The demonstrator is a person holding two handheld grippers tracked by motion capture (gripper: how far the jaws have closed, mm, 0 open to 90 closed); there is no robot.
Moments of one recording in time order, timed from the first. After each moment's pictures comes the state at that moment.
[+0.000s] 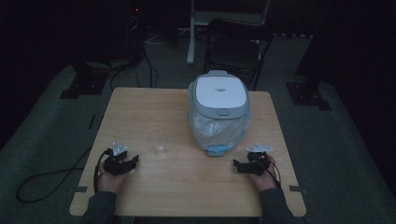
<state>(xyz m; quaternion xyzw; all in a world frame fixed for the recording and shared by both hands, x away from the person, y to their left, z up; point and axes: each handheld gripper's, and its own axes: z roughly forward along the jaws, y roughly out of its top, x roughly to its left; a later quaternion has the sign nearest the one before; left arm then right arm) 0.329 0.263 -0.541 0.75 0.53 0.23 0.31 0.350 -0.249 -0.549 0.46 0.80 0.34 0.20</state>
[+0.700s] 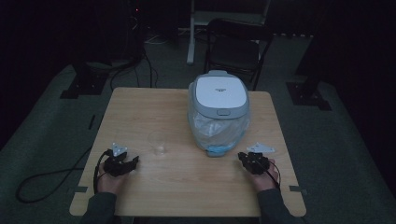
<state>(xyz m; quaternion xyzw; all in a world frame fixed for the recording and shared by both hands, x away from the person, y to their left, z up) 0.327 0.262 -0.541 0.75 0.54 0.23 0.31 0.336 -0.239 -0.526 0.46 0.78 0.36 0.20</state>
